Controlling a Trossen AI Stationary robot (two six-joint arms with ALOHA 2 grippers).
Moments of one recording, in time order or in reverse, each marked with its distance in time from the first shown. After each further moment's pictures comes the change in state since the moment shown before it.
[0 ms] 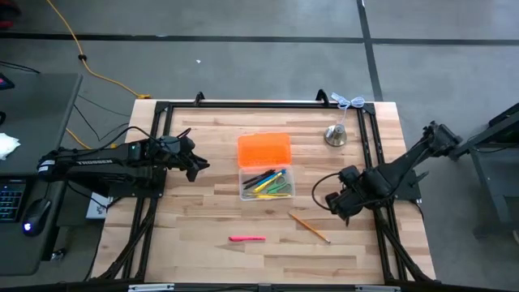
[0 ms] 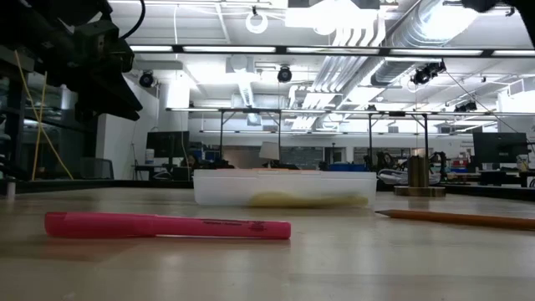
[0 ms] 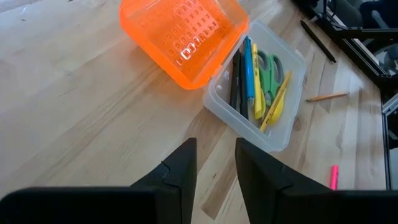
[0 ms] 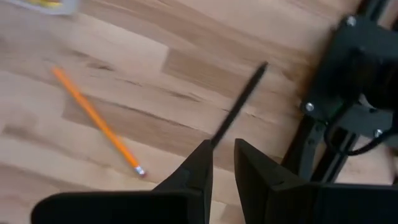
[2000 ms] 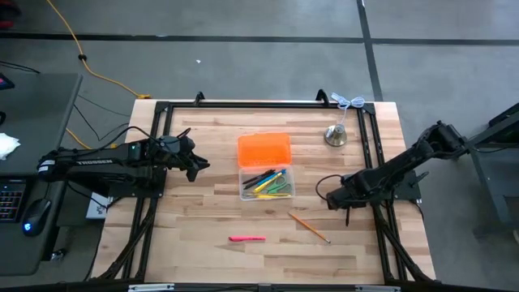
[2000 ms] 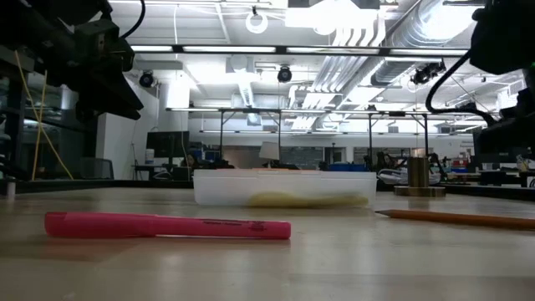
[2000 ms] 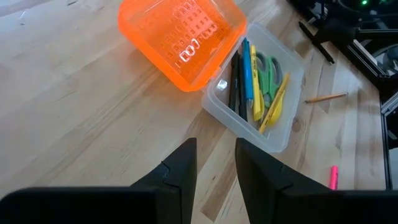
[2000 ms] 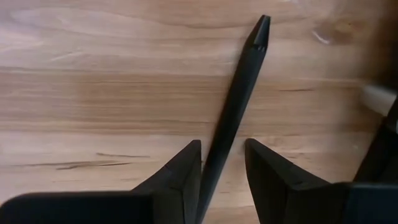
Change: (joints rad) left arm 0.000 0.000 0.000 0.008 0.000 0.008; right arm -0.140 -0.055 -0.706 0.692 -0.228 0.154
